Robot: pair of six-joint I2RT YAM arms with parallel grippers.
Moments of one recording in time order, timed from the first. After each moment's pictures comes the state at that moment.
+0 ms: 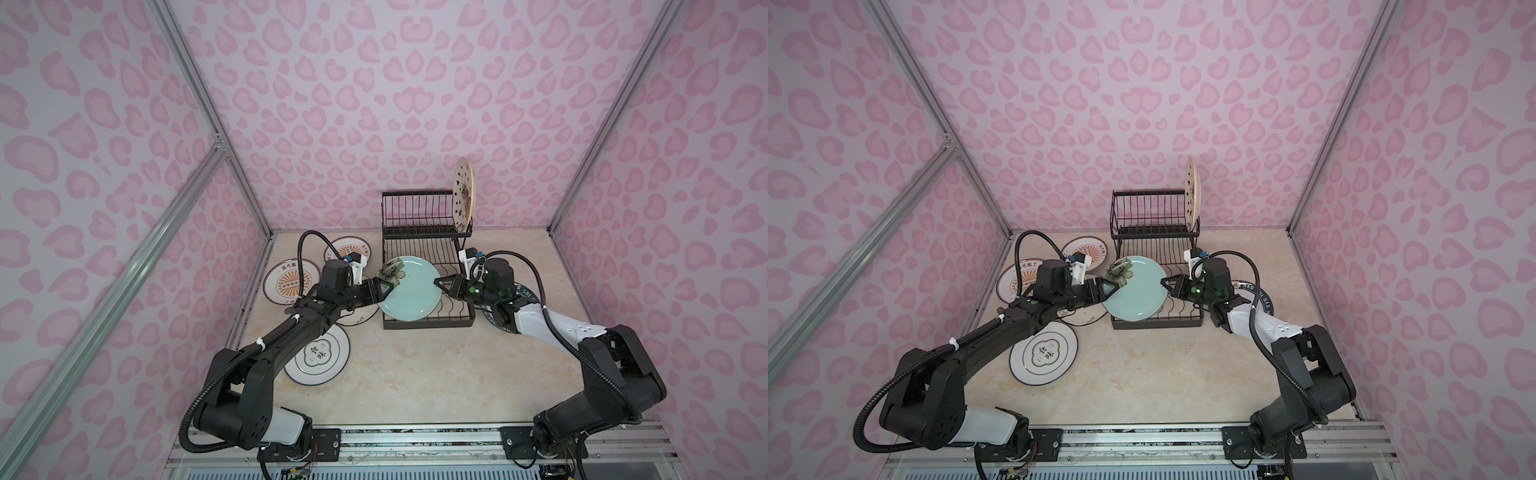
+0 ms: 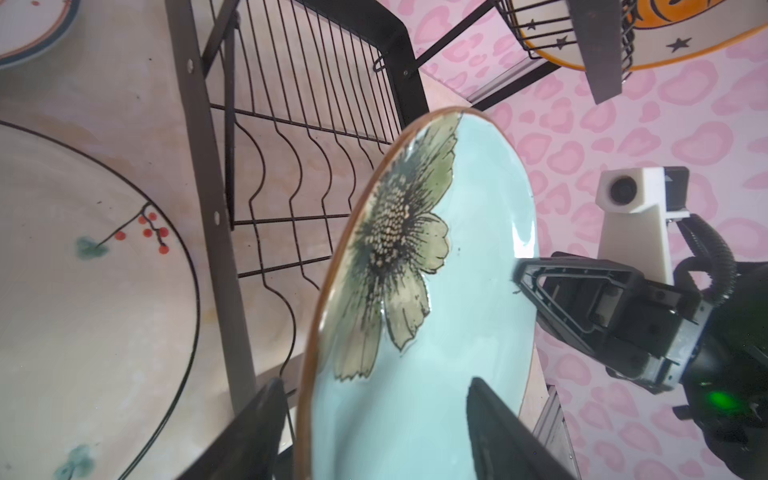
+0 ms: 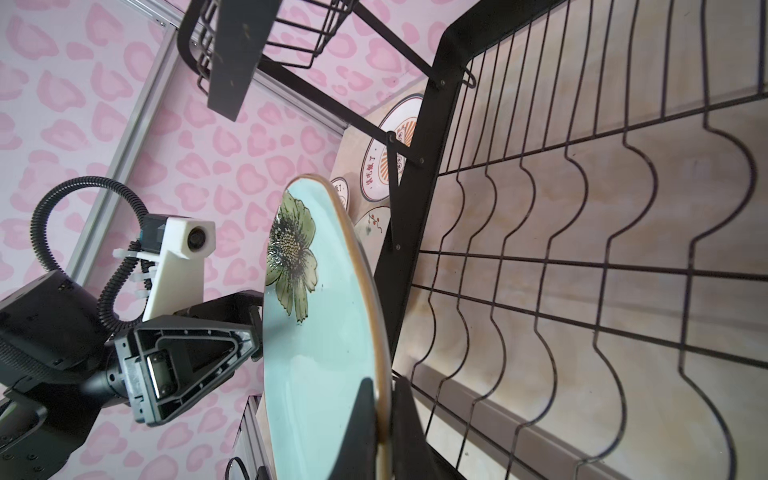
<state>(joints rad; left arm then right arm) -0.35 1.43 0.87 -0.02 0.51 -0.61 0.37 1.54 0.84 0.31 -0.57 0.77</state>
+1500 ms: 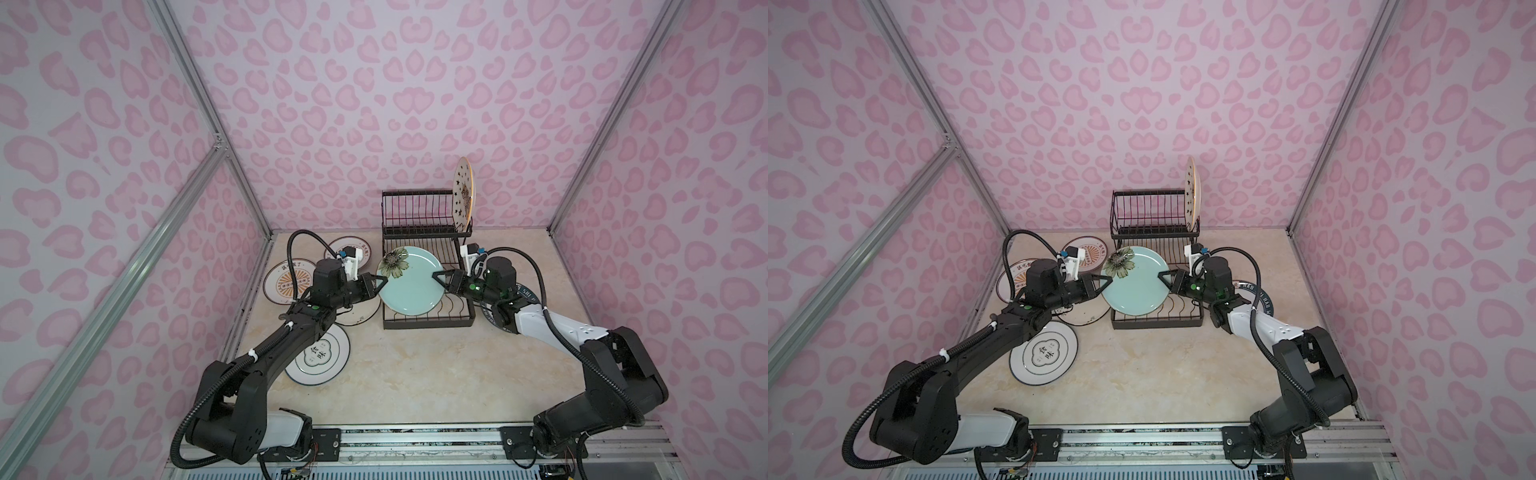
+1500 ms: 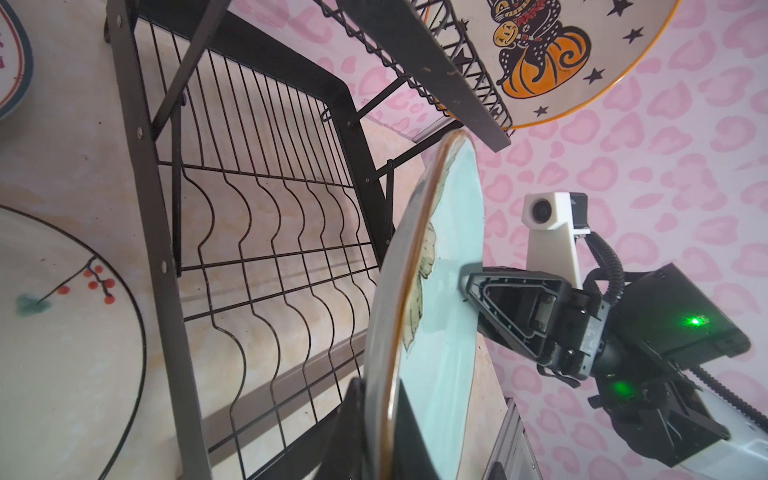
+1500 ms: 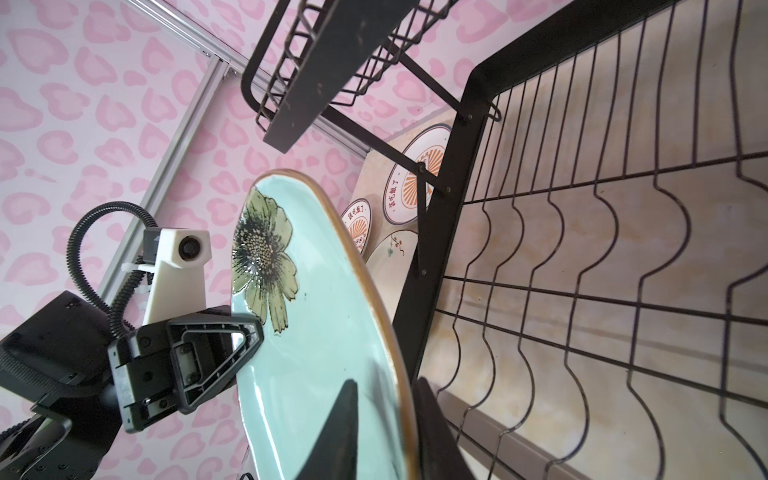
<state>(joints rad) -0.33 1.36 0.82 0.14 0.57 -0.70 0.38 1.53 0.83 0.40 -0.57 0.81</state>
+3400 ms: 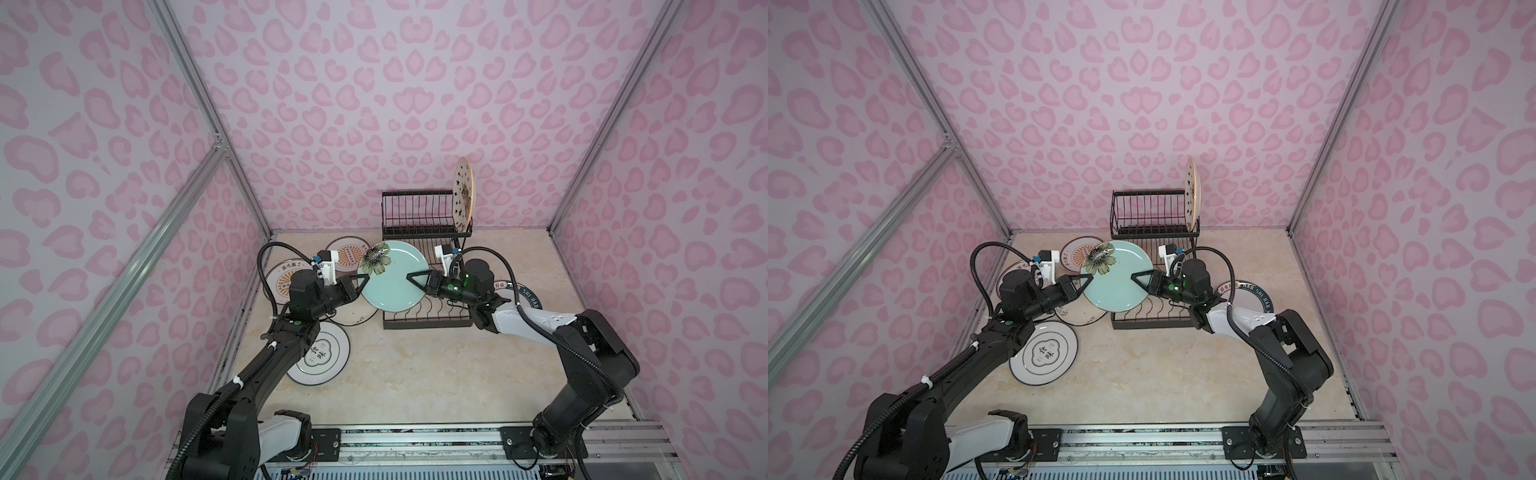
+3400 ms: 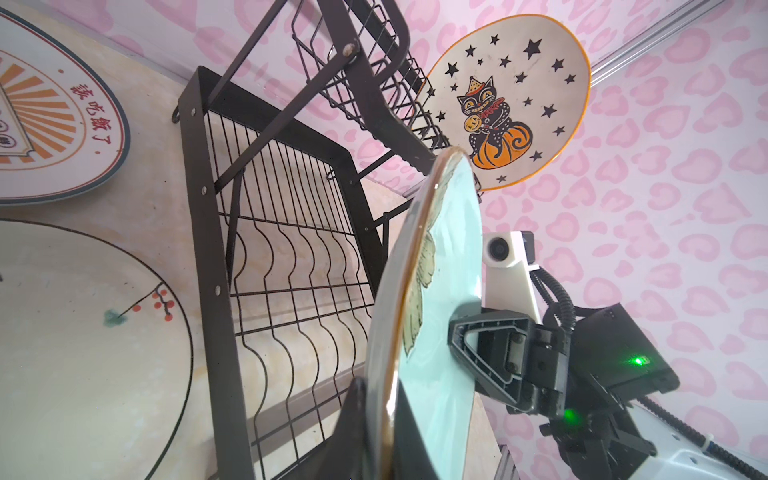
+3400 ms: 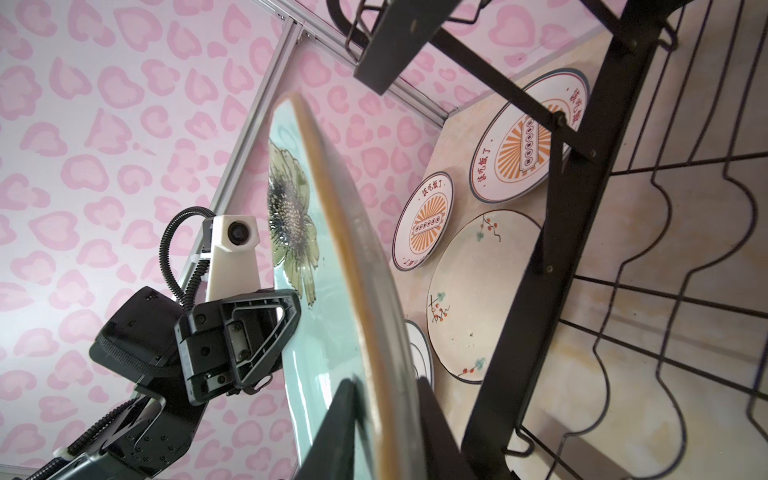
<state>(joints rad) -0.20 1.21 0.68 0.28 0.59 -0.76 0.53 1.68 0.90 0.64 -0.62 0.98</state>
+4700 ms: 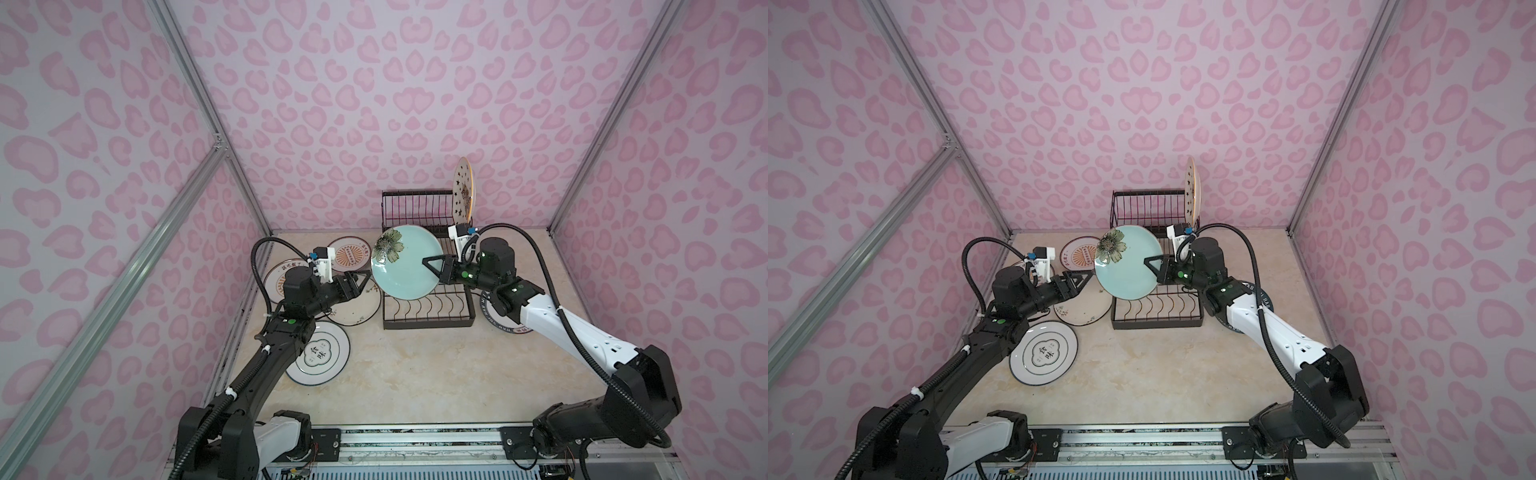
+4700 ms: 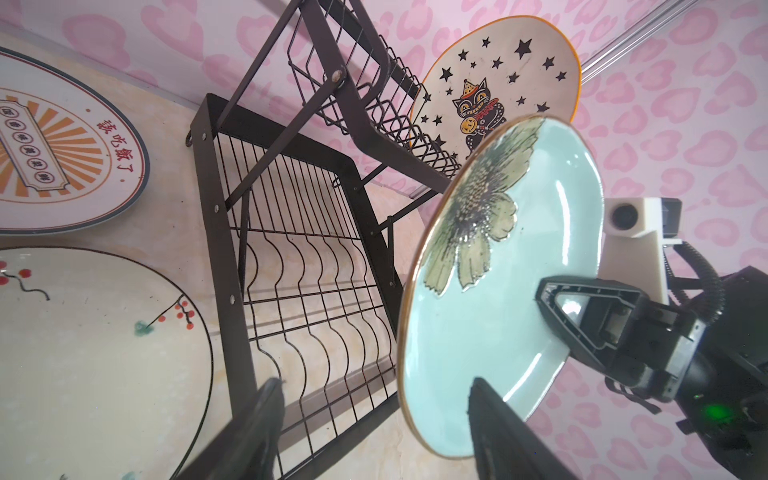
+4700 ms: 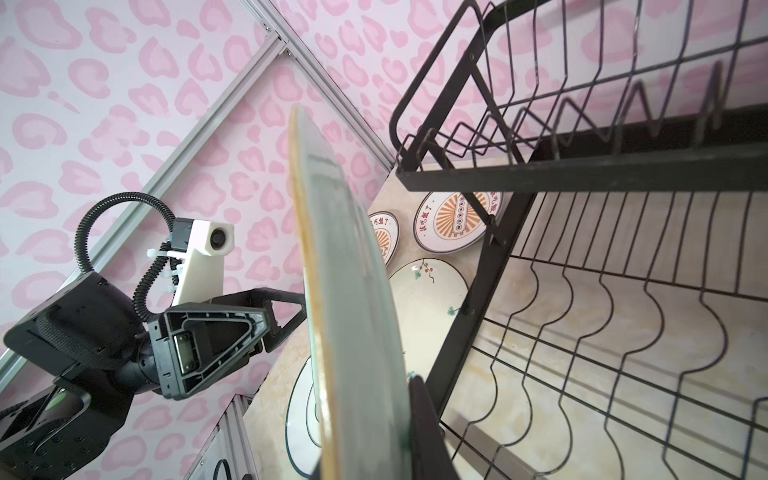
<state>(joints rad) -0.17 1.16 0.72 0.15 0.60 -0.68 0.49 1.43 1.11 0.04 -0.44 0.58</state>
